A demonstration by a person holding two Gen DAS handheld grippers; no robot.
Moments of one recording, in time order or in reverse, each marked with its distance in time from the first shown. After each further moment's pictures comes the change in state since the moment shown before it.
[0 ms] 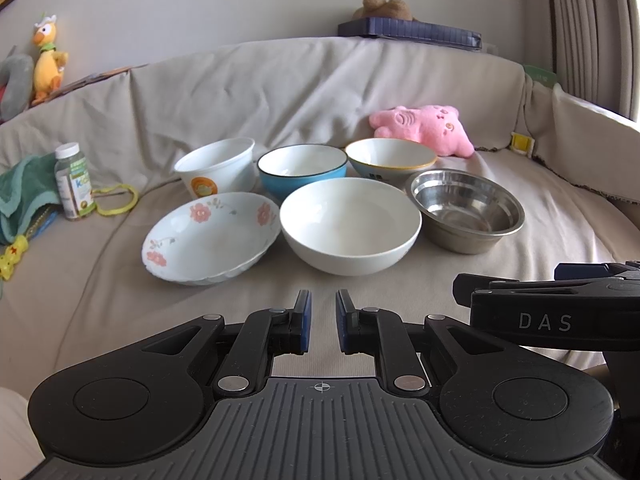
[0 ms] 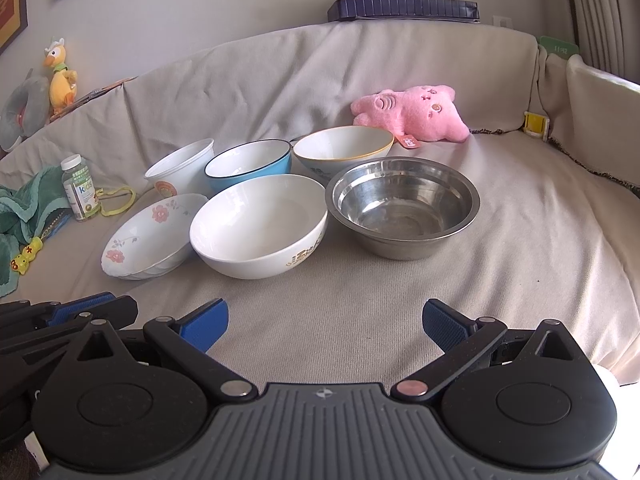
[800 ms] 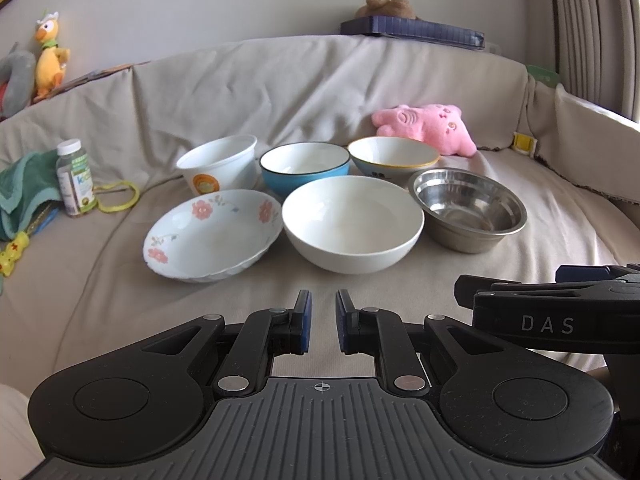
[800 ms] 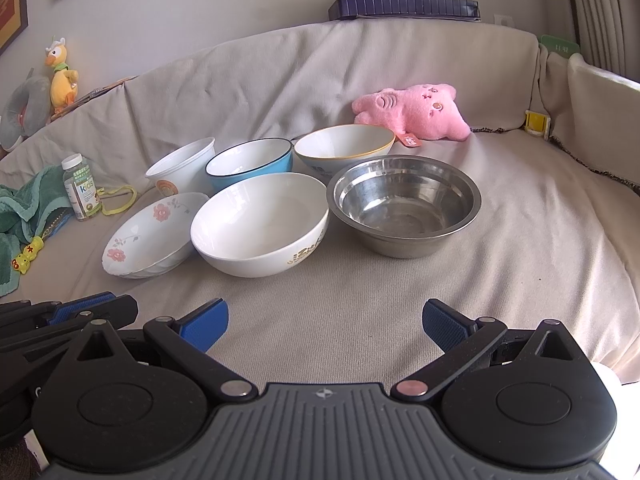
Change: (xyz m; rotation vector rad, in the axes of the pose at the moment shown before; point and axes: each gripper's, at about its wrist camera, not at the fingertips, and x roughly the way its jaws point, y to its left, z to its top) left arm 0.002 0.004 -0.003 -0.007 0.005 0.000; right arm 0.002 0.000 -0.002 0.000 0.001 0.003
